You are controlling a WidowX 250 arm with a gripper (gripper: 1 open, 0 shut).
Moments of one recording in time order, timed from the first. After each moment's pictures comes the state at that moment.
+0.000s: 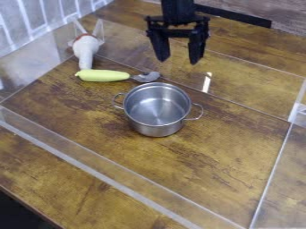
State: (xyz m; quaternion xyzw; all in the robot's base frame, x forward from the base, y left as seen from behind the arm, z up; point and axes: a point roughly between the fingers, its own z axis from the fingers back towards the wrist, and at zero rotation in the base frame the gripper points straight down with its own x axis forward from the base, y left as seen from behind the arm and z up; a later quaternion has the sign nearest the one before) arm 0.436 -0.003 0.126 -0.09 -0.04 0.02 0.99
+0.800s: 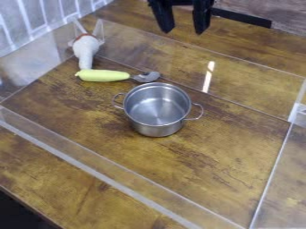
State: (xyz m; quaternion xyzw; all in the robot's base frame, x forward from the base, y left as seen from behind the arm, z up) arm 0.443 -0.006 0.139 -0.10 -0.06 0.00 0.99
